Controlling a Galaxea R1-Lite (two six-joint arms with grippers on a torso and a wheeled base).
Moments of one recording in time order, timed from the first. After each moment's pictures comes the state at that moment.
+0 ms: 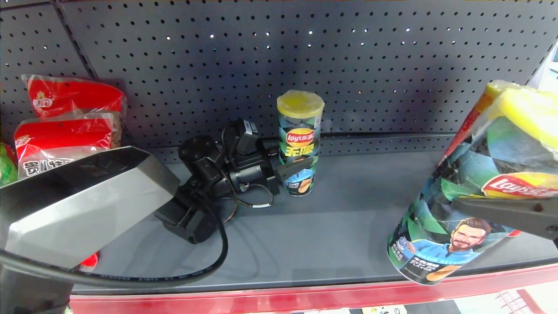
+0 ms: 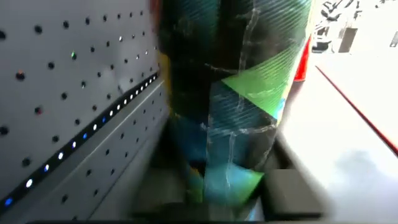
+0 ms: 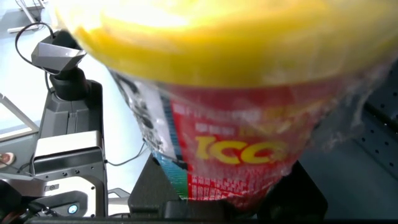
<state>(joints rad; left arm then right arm) -0.49 2.30 -1.11 -1.56 -0.82 -0.09 0.38 1.15 -0.78 -0.21 0.84 -0.31</state>
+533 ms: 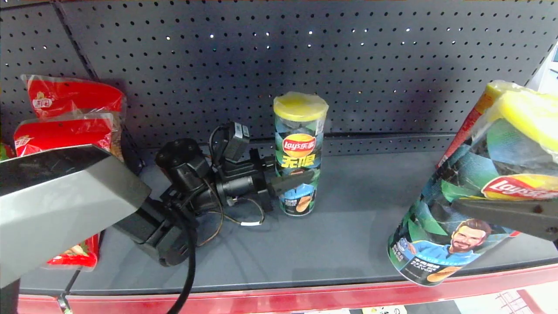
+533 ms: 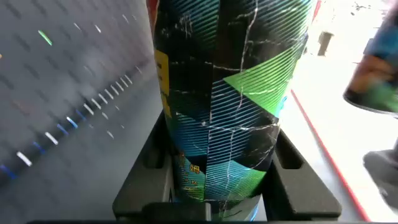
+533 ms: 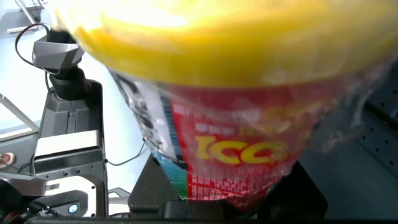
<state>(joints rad) -0.53 2.12 -0.85 -1.57 -0.83 -0.13 0.37 1.14 -0.77 -0.20 0.84 -0.31</state>
